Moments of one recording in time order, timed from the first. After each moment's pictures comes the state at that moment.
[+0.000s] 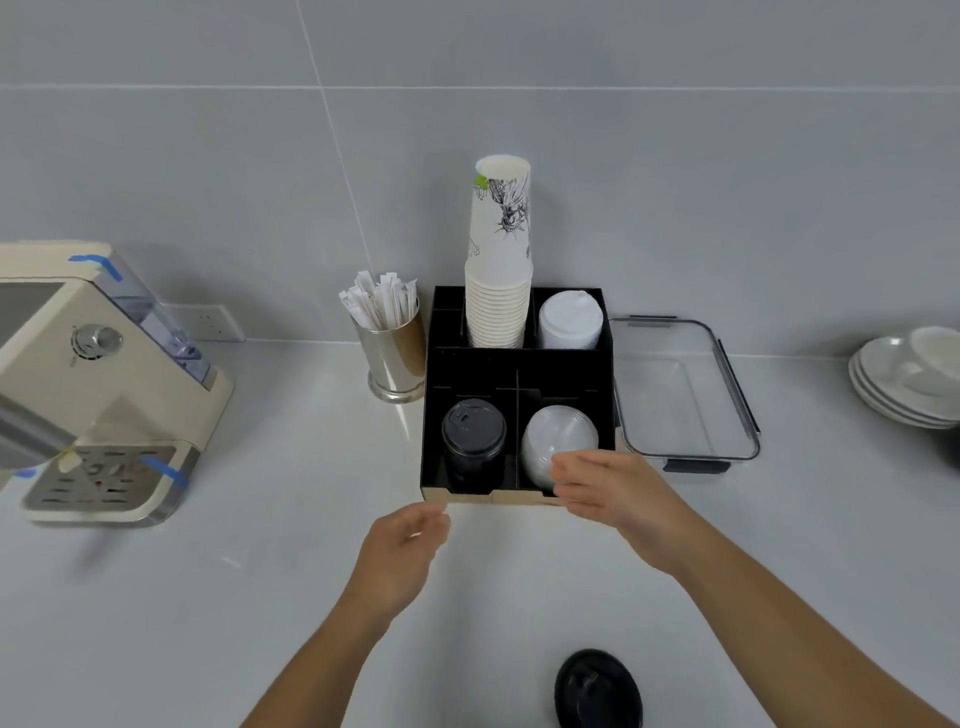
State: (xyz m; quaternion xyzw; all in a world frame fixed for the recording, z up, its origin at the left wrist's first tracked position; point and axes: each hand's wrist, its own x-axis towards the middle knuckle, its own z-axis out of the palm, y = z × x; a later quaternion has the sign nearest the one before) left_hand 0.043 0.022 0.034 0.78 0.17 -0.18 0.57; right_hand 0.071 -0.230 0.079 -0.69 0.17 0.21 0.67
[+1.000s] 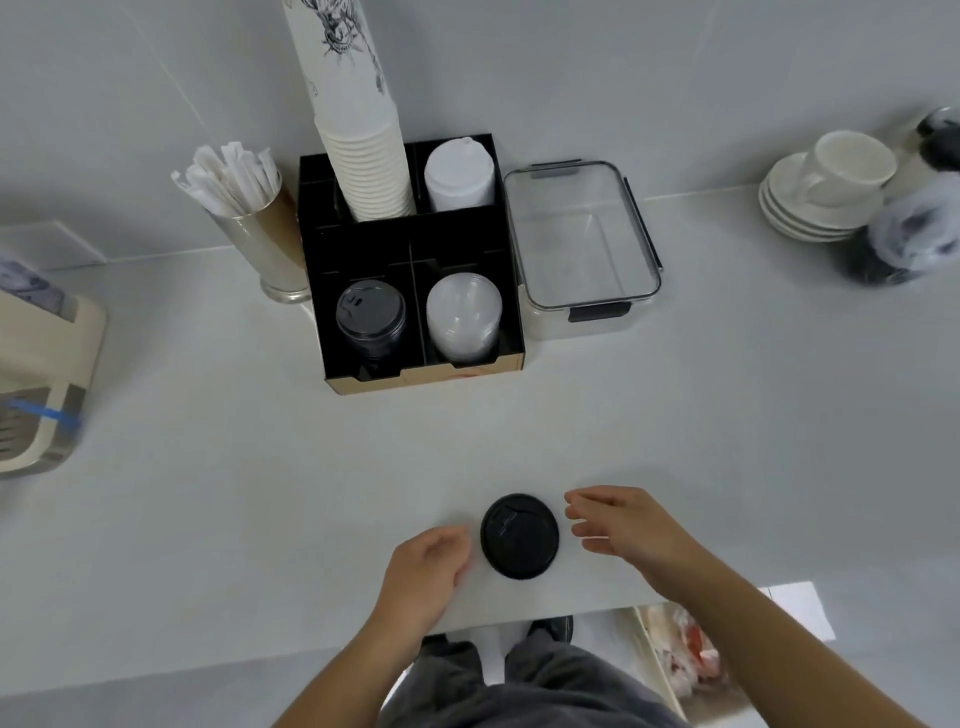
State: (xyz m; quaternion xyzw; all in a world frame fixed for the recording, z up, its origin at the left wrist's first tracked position) left_hand -0.087 -0.065 -0.020 0.74 0.22 -0.32 0.55; right_hand -0.100 -0.303 -0.011 -0.67 0.32 0.26 0.62
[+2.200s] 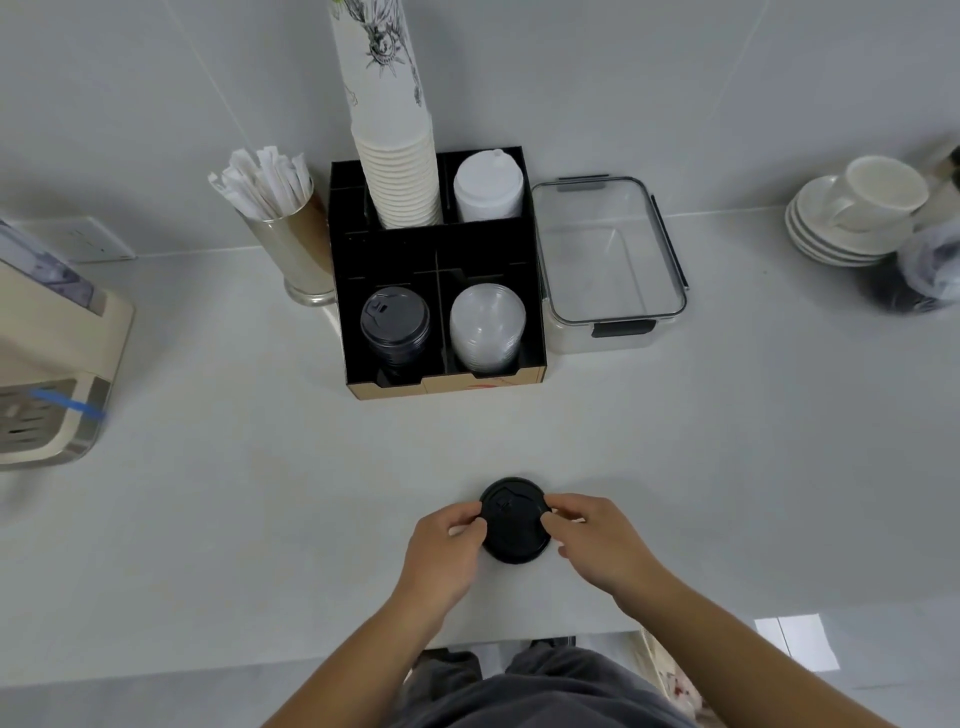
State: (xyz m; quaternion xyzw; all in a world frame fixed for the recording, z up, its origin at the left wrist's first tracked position) left_hand -0.060 -0.078 -0.004 0.77 0.21 -0.32 0.51; right_hand -0.085 -0.252 -0.006 -0.76 0.28 0.25 0.53
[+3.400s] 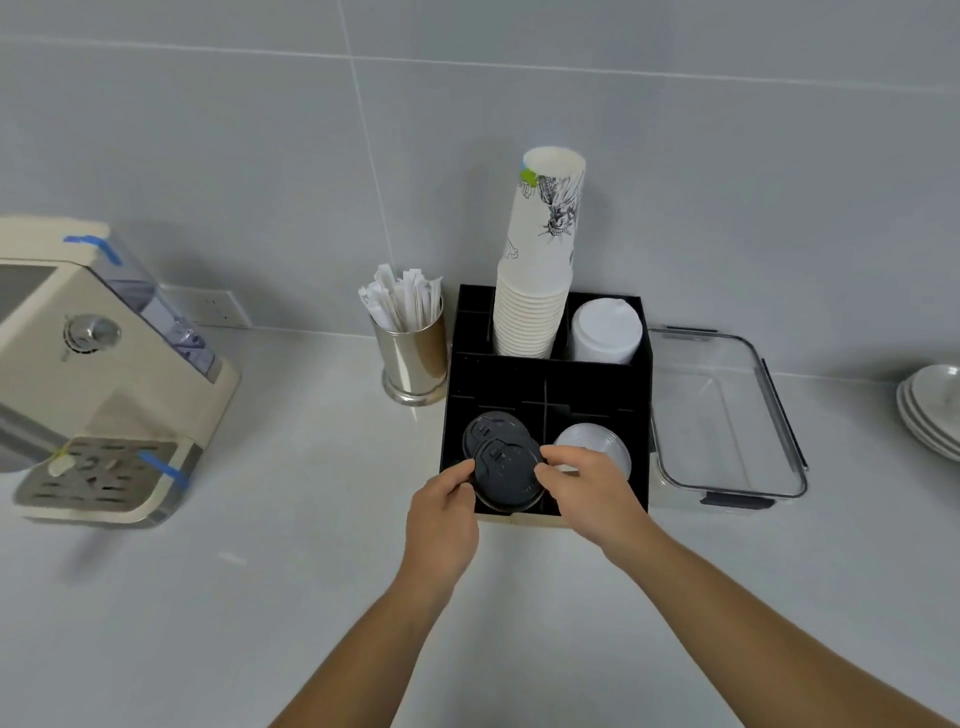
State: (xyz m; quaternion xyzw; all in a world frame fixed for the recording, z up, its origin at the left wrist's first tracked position) left_hand 0.094 -0.014 0.035 0.73 0.22 -0.11 0.64; right_hand 0.116 -0.176 0.054 -0.83 0.13 0.16 0.51
